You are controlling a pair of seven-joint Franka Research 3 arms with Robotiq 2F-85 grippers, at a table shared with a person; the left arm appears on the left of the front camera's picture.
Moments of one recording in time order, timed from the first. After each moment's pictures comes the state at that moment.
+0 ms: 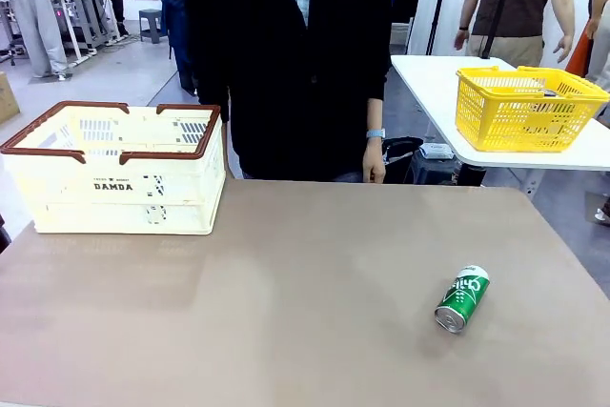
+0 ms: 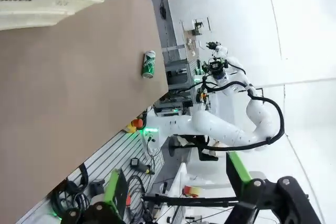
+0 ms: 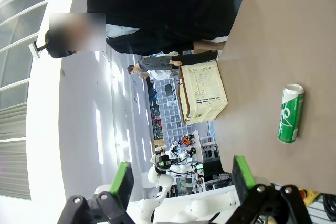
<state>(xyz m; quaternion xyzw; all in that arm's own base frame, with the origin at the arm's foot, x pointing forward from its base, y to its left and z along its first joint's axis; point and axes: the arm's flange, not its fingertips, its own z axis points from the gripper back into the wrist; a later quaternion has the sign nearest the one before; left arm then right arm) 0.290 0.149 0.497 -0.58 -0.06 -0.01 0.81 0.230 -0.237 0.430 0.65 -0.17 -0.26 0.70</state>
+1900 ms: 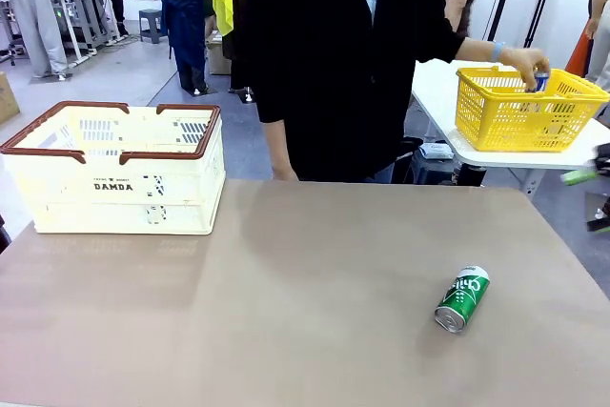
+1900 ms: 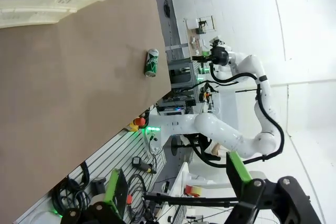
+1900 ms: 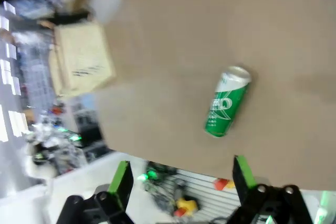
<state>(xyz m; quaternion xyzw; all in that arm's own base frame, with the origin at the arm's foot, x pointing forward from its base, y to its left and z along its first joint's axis) 0.286 0.151 0.506 -0.57 -0.06 -0.01 0.82 0.331 -0.076 0.449 0.36 -0.05 -0.15 0.92</state>
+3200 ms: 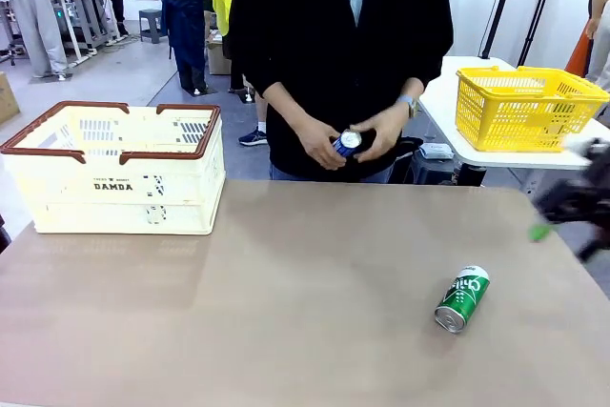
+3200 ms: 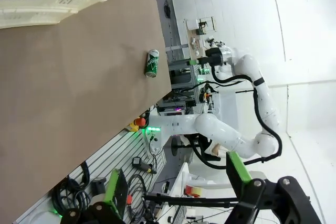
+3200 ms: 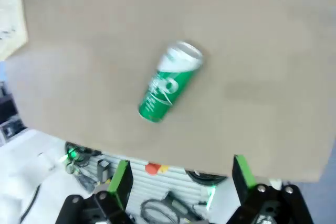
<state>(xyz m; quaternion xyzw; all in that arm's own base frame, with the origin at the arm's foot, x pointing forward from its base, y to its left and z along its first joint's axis) 0.285 0.152 0.506 -0.57 -0.06 -0.01 0.82 0.328 -0.060 0.434 0.22 0.01 -0.06 0.97</state>
